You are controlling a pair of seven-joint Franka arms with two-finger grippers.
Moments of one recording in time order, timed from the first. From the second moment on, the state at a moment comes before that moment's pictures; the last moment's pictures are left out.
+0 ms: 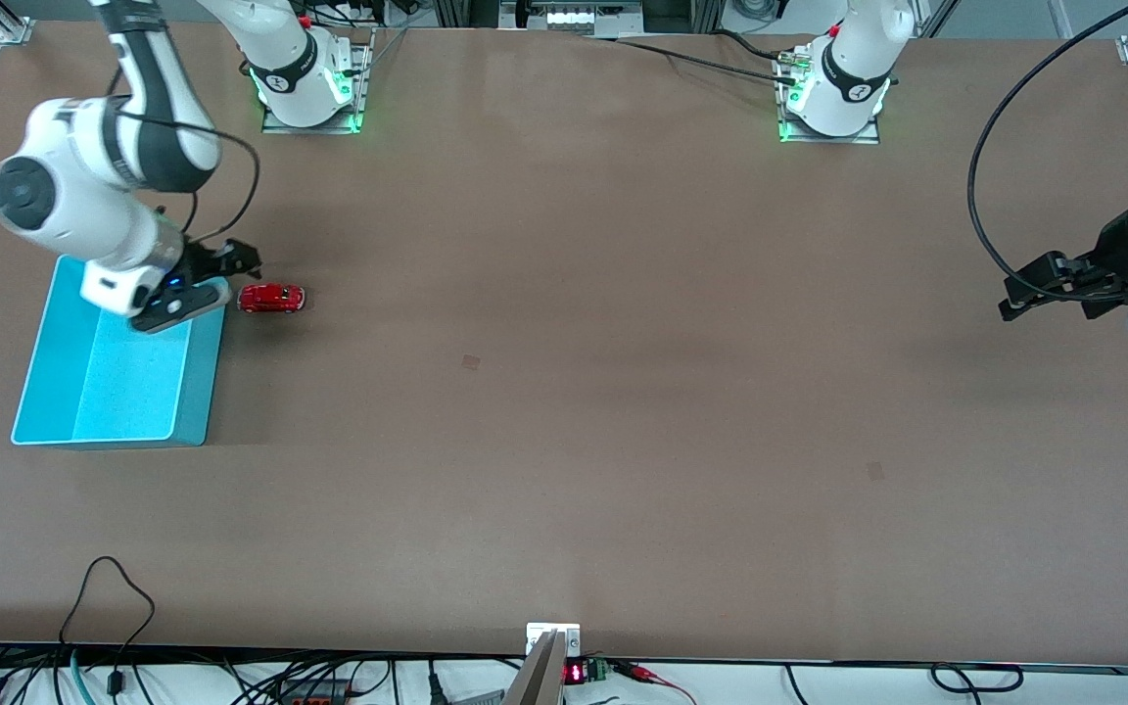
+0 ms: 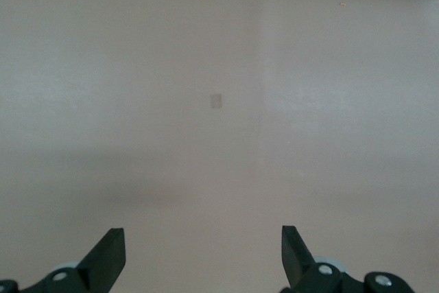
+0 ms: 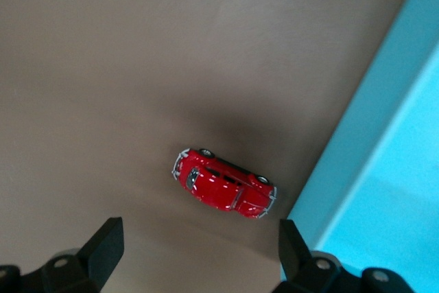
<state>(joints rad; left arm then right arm) 0.04 0.10 -0.02 -1.57 -0.04 1.74 -0.04 -0.04 0.03 0.07 -2.34 0.03 2.23 -0.49</state>
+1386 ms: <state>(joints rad) 0.04 0.10 -0.02 -1.60 -0.04 1.75 -0.04 -0.11 0.19 0.08 -2.57 0.02 2.73 -1.30</state>
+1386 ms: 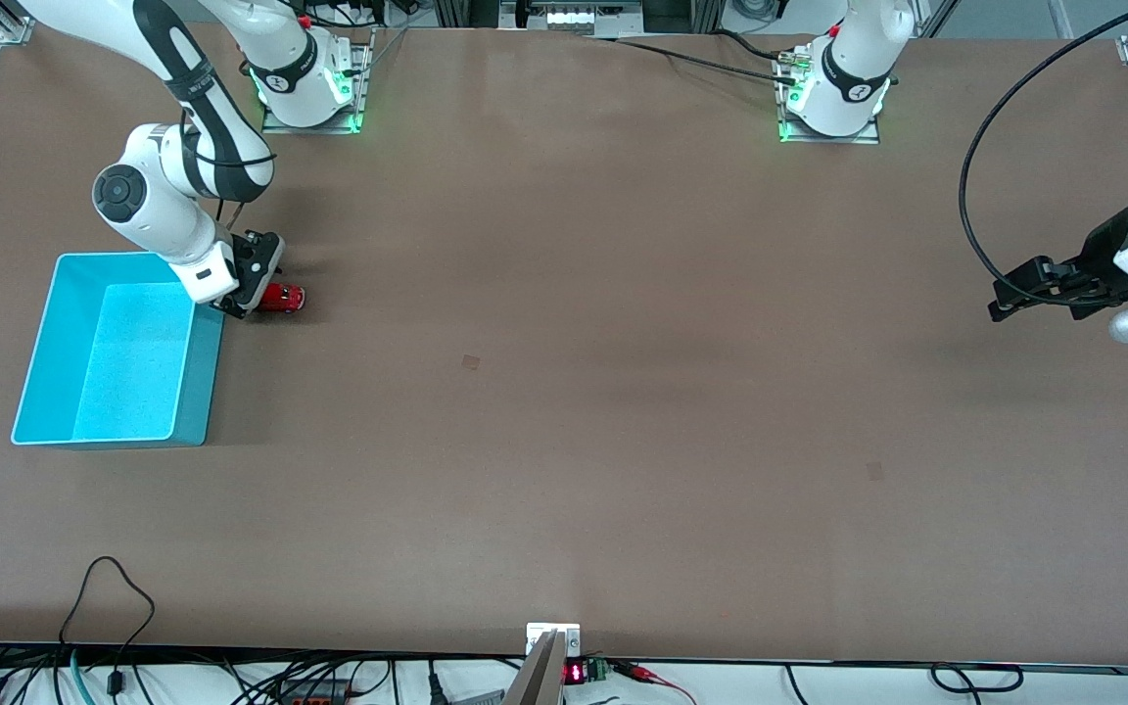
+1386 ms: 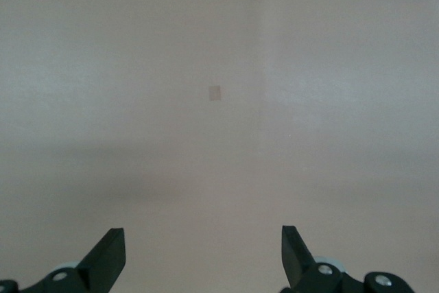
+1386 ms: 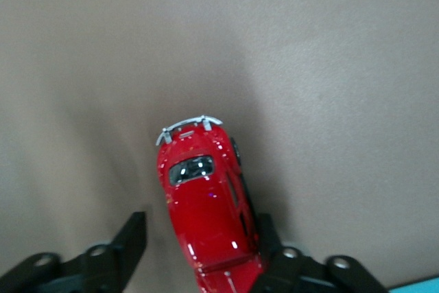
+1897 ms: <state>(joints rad) 0.04 0.10 -0.02 -1.60 -0.04 1.75 -0.03 -0.10 0.19 0.09 -2.55 0.02 2.75 -1.30</state>
